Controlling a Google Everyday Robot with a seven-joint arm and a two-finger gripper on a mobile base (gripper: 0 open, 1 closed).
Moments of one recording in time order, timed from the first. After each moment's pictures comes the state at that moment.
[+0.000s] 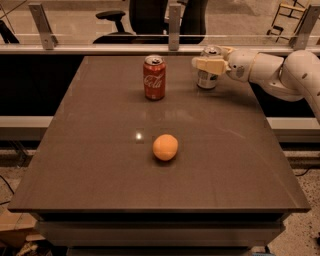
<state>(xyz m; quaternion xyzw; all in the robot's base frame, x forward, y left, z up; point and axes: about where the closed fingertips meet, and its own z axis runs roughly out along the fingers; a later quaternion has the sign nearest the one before) 0.752 -0.160 0.897 -0.33 0.65 0.32 0.61</state>
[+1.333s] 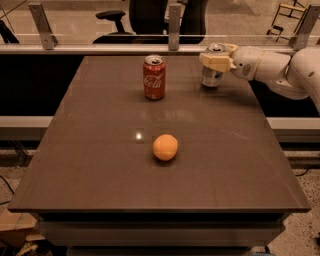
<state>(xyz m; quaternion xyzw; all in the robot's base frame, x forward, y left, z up) 0.745 -0.170 0.909 -0.34 0.63 0.33 0.61</state>
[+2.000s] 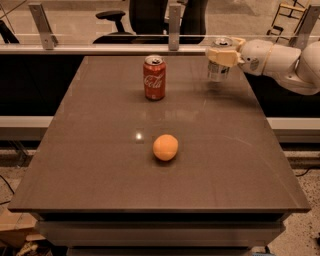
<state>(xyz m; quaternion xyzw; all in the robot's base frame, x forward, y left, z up) 0.739 -0.183 0.931 -0.34 0.63 0.32 0.62</state>
